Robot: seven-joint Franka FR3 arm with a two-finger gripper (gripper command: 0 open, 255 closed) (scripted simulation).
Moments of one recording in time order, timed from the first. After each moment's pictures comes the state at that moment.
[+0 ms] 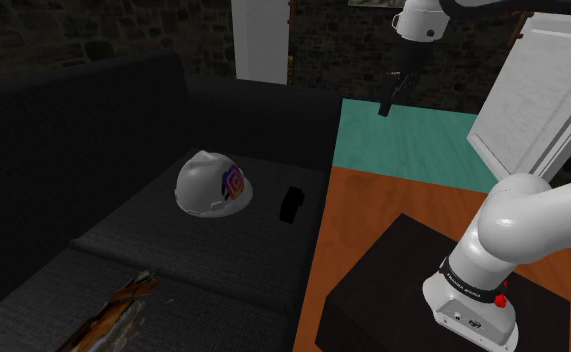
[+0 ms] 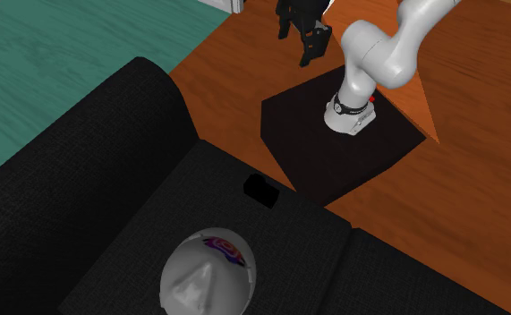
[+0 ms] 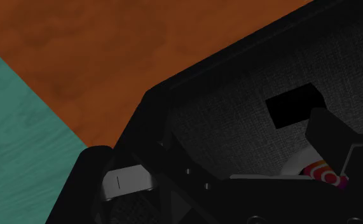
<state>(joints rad) 0.01 -0.80 0.02 -2.31 -0.07 1.59 0.03</state>
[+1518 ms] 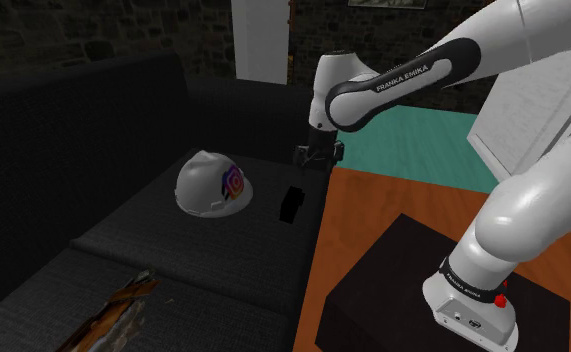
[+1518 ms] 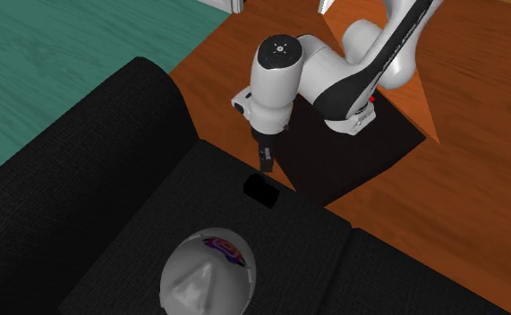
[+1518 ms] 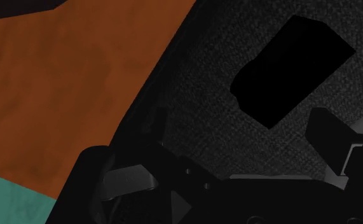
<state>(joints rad) -0.04 -0.27 0.25 -2.45 0.07 2.24 0.62</state>
